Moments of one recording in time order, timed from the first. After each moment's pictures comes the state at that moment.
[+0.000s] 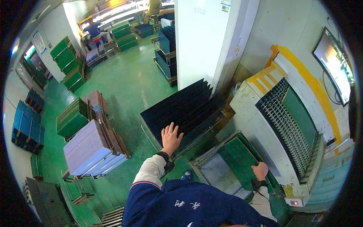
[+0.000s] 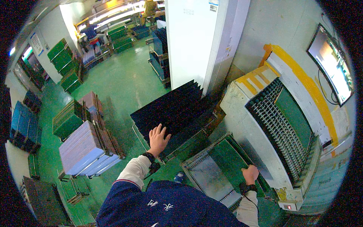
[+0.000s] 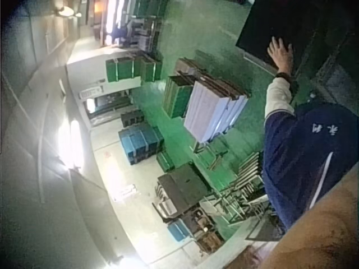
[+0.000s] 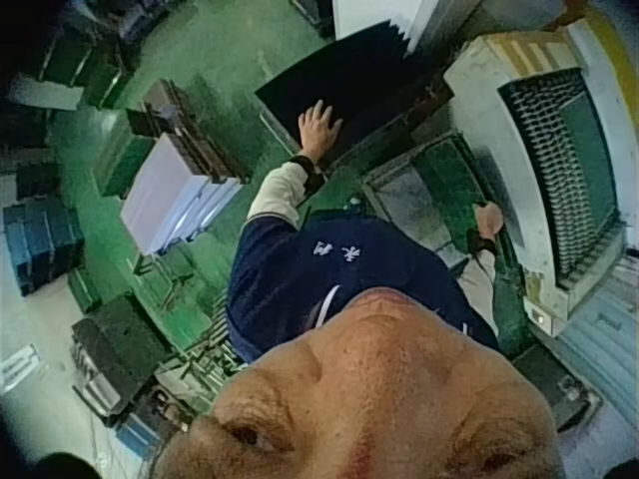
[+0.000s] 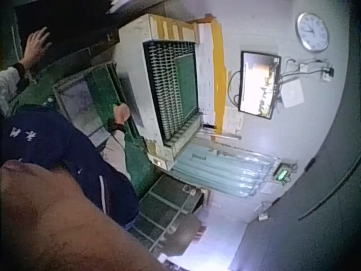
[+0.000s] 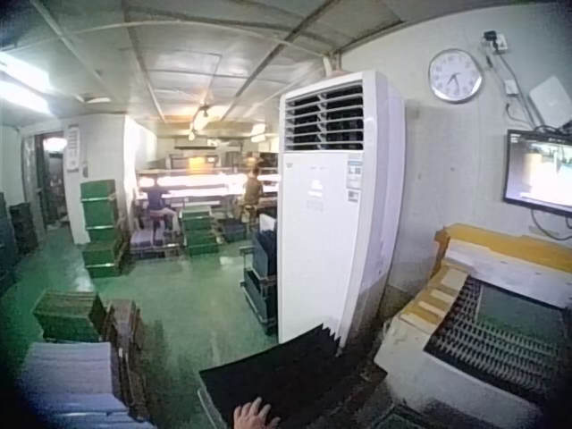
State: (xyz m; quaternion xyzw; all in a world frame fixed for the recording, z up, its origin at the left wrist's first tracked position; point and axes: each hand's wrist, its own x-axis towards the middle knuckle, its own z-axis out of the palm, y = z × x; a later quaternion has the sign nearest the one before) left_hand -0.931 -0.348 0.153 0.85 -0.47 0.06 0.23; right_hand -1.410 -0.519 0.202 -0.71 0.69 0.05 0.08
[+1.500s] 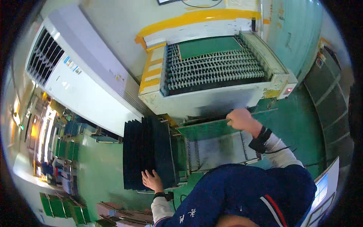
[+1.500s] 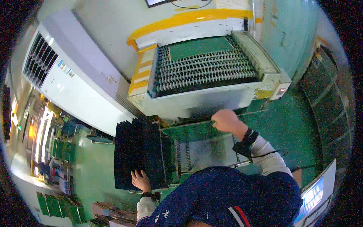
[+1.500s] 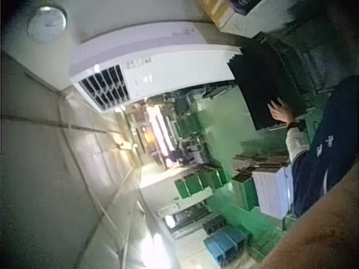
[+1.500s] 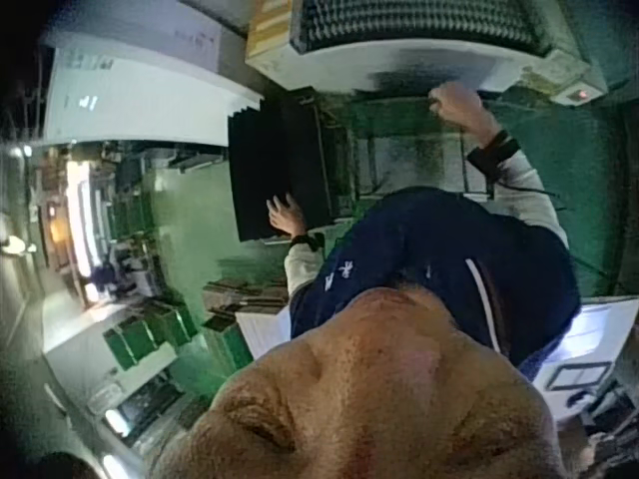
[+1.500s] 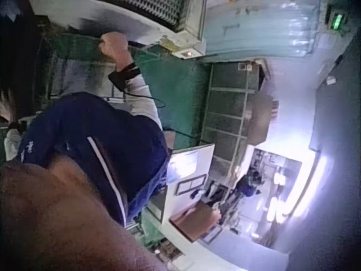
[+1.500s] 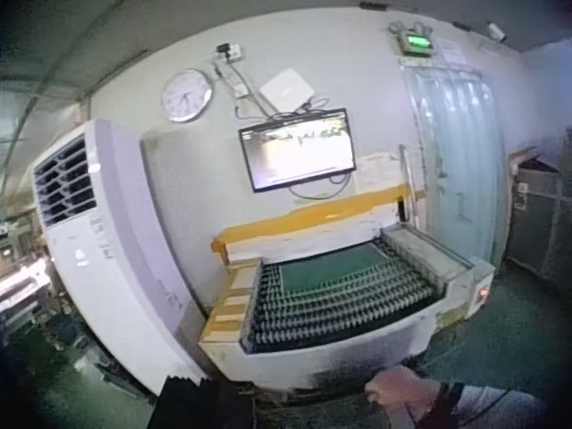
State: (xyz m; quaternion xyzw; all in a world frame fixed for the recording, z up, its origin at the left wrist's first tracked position) left_hand -0.935 -0.356 0.142 0.85 -0.50 0.10 0.16; right_hand -1.445 -0.458 0.340 -0.78 0.61 -0.05 0.11
